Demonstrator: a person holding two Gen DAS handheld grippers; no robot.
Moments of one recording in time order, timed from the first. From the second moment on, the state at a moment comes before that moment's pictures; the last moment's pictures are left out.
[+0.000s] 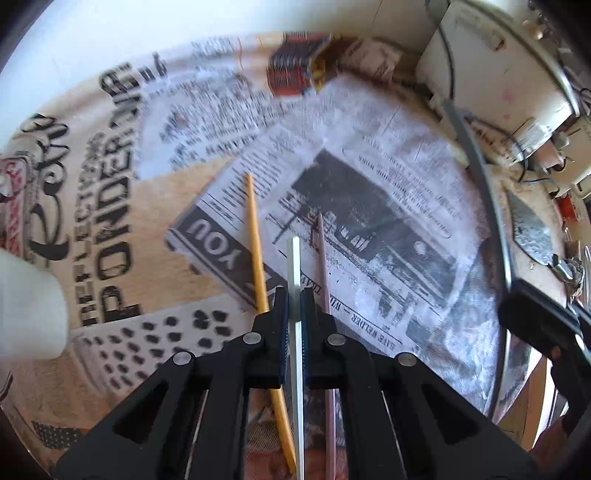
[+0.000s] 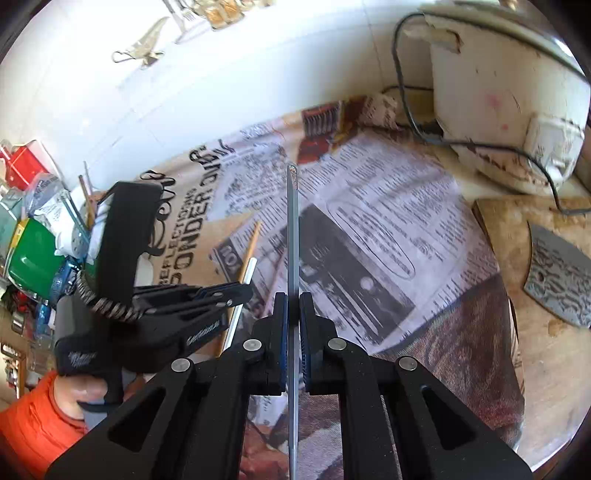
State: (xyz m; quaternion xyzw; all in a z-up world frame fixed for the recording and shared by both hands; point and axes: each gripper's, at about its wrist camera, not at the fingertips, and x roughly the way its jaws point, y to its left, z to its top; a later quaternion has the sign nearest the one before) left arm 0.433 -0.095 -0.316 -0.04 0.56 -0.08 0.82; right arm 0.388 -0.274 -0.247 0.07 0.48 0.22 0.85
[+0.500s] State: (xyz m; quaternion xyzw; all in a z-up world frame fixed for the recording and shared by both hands) left arm 0.361 -0.031 -0.214 -0.09 0.44 -0.03 0.89; right arm 0.382 -0.225 -0.203 0.05 0.42 0.27 0.87
